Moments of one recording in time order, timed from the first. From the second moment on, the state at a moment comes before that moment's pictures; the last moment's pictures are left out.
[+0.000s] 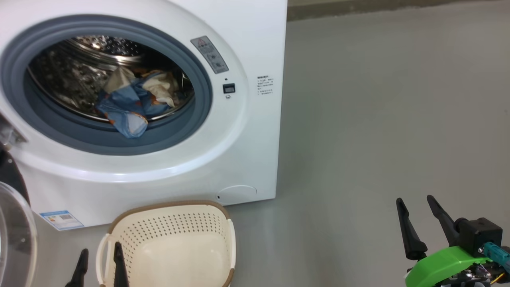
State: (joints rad) left arm 0.11 0.23 -0.16 0.07 -0.41 0.29 -0.16; right arm 0.07 -0.04 -0.07 0.00 0.15 0.13 0.05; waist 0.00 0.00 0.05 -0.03
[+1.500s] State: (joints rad) left arm 0.07 0.28 -0.20 0.11 -0.42 0.28 -0.03; right arm 0.05 -0.04 -0.04 -0.01 0.18 0.13 0.03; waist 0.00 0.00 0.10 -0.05
